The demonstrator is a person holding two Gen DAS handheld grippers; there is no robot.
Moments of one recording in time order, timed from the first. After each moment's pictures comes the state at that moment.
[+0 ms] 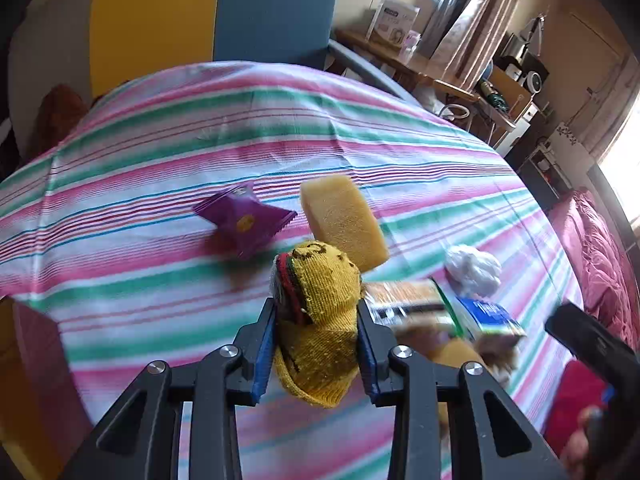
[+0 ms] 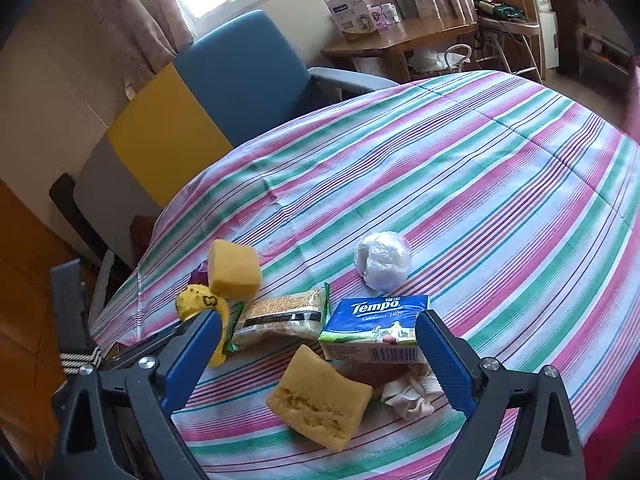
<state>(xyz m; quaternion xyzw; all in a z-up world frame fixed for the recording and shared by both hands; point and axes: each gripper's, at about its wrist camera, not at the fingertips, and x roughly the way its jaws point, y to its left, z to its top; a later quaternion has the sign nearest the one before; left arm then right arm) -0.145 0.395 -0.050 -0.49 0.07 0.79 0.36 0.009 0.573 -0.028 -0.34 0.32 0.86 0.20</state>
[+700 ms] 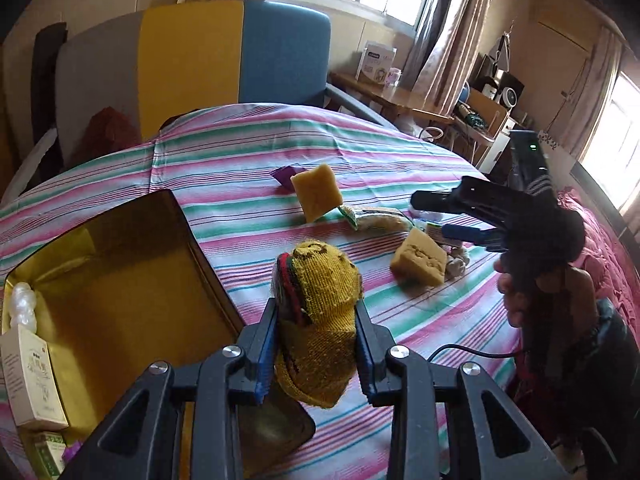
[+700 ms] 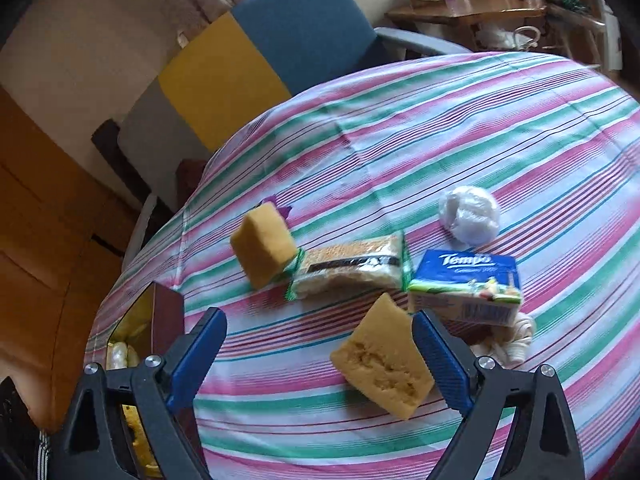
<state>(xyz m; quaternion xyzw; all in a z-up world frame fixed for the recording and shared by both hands) -0.029 0.234 0.009 -0.42 0.06 0.82 0.38 -0.011 0.532 -0.040 -0.39 0.32 0.86 0.06</state>
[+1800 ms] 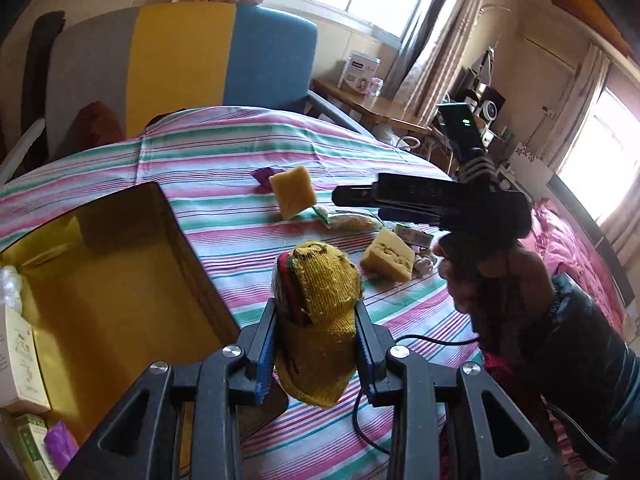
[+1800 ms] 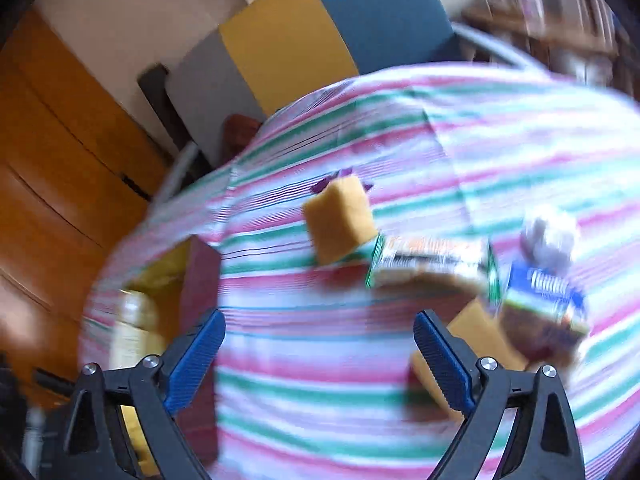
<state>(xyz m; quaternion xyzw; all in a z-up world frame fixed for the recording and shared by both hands) -0.018 0.215 0.010 -0.42 0.03 0.81 0.40 -0.050 0.475 -0.029 -0.42 0.22 0.88 -0.01</state>
